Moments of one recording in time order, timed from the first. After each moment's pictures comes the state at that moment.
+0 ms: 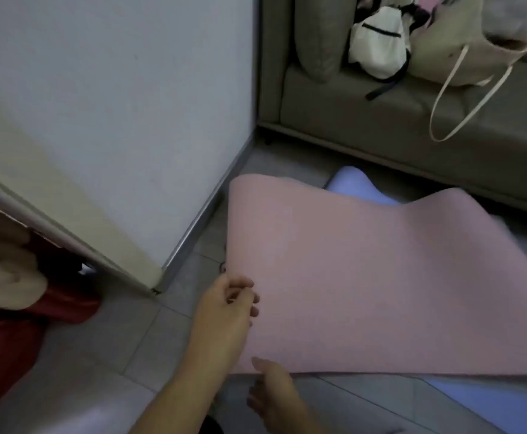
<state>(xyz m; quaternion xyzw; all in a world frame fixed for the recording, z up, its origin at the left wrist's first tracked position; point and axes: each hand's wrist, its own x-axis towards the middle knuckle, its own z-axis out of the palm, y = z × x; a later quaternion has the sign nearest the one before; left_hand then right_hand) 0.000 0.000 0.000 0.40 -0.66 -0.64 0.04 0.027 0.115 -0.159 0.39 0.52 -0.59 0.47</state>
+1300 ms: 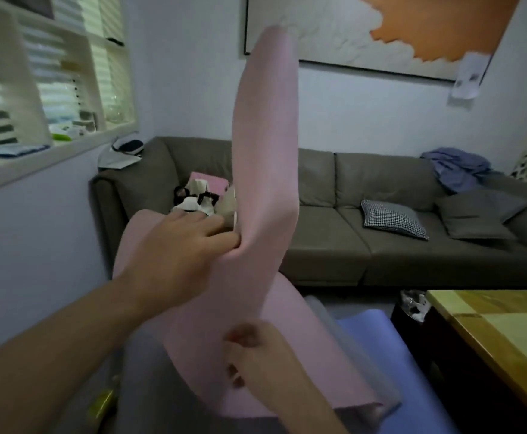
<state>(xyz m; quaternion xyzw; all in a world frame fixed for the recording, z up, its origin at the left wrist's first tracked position) -0.093 0.172 0.365 -0.35 -0.86 0.01 0.38 -0.023 0.355 0.272 0.03 0.80 -0.59 0.13</state>
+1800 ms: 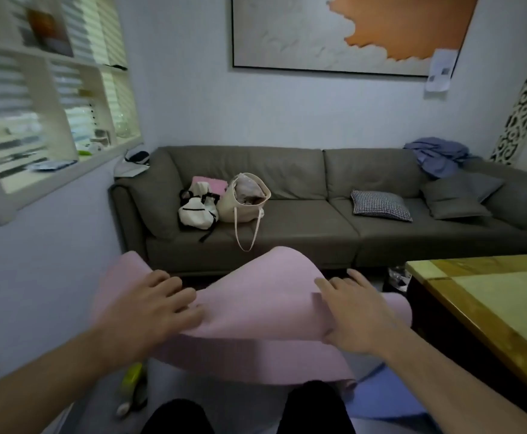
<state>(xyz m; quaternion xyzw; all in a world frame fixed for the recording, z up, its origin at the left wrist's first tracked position) 0.067 0.120 0.324 -0.44 -0.82 0.19 0.32 0.063 0.510 0.312 -0.14 0.98 0.09 -0.04</state>
